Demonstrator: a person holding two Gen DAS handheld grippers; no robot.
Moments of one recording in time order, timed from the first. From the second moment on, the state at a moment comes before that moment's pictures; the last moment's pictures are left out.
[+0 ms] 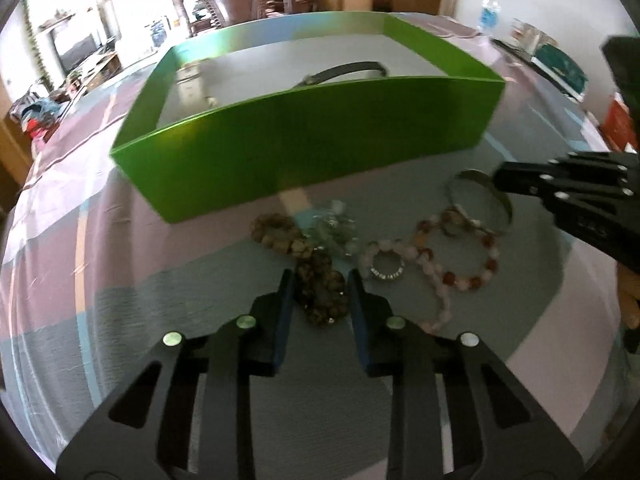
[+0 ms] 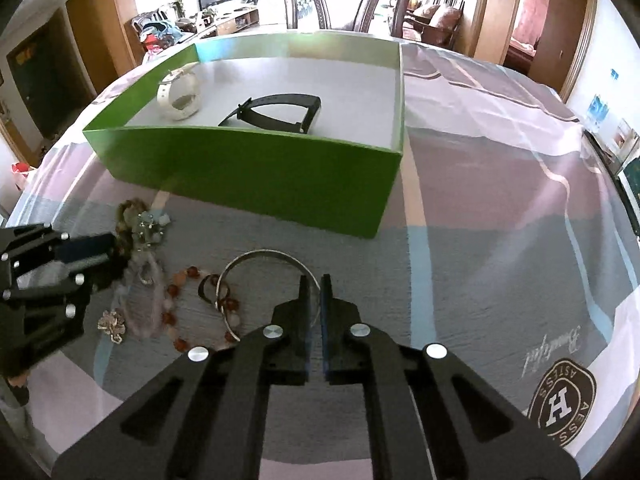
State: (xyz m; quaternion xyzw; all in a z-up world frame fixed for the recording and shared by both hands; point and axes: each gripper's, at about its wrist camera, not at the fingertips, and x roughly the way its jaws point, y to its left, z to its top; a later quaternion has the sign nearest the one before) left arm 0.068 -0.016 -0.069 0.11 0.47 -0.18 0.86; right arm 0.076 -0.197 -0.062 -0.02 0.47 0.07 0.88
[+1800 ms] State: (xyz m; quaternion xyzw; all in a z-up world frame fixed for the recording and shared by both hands) left arm 0.080 0.003 -0.074 0.09 0.47 -0.10 0.87; right arm 0.065 -0.160 -0.072 -0.07 0.50 0.17 0.84
